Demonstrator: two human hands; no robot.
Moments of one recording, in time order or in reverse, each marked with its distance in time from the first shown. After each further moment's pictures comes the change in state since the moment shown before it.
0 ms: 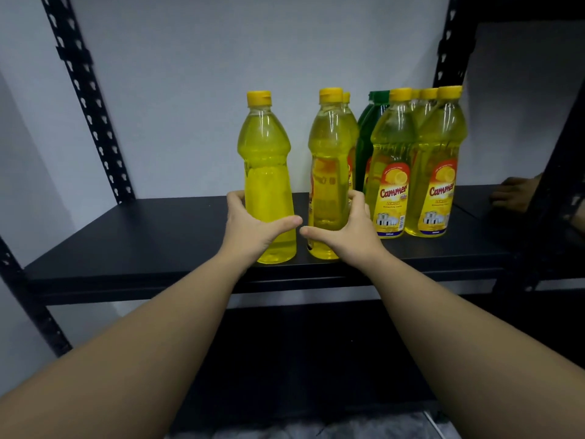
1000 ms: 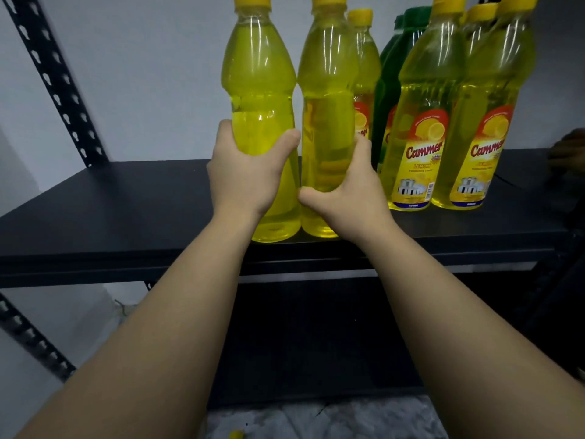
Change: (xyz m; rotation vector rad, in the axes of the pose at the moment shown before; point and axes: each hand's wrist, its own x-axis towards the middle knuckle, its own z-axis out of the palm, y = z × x) left_hand 0.009 0.031 0.021 -0.070 0.263 0.159; right_hand 0.006 -0.019 0.021 -0.051 0.049 -0.112
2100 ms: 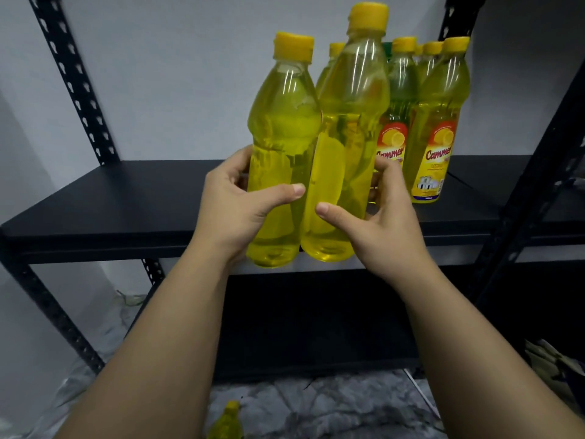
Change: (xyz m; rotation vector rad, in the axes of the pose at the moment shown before) left_hand -0.066 0.030 -0.055 -0.413 -0.376 0.004; right_hand -0.098 -0.037 -0.067 0.277 0.036 -0.094
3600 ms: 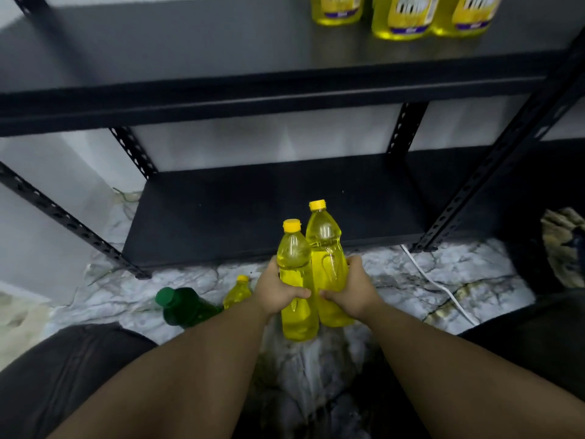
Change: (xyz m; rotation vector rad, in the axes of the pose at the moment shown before) left_hand -0.279 -0.256 0.000 0.309 -0.198 -0.981; right_hand -0.271 0.235 0.035 -0.353 -0.336 0.908
